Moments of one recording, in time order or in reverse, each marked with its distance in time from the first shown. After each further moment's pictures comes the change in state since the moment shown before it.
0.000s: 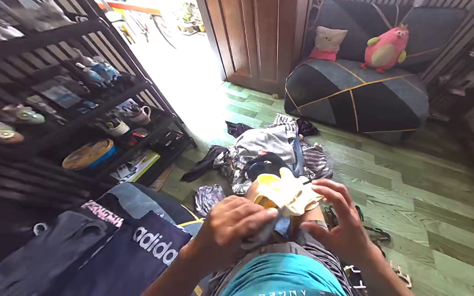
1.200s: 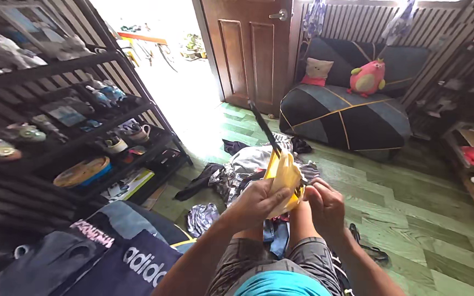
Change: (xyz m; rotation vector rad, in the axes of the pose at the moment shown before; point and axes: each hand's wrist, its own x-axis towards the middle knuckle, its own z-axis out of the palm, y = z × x) left_hand 0.078 -0.015 0.025 -0.641 -0.182 -0.678; right_hand 0.053 0.009 0.017 -0.067 0.244 -0.062
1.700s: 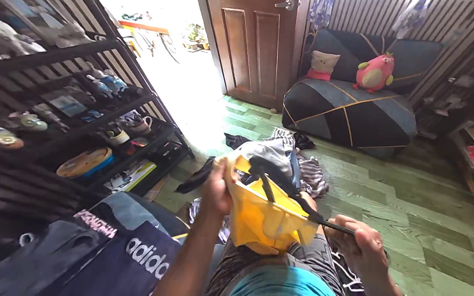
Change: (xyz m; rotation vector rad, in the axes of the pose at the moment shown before) left_hand -0.006 -0.067 -0.041 -0.940 0.723 -0.222; right_hand -0.064 -0.013 -0.050 0.794 -0.136 0.284
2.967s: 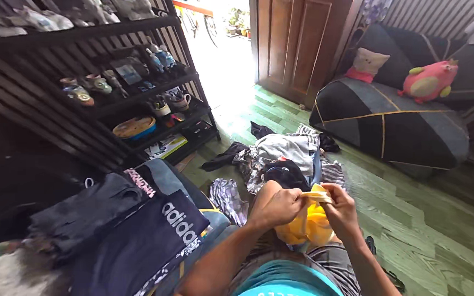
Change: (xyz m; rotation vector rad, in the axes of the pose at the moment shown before) left_hand -0.022 -0.058 -0.008 1.294 -0.593 0.118; right_hand 0.053 0.087 0.029 -0.653 0.064 0.279
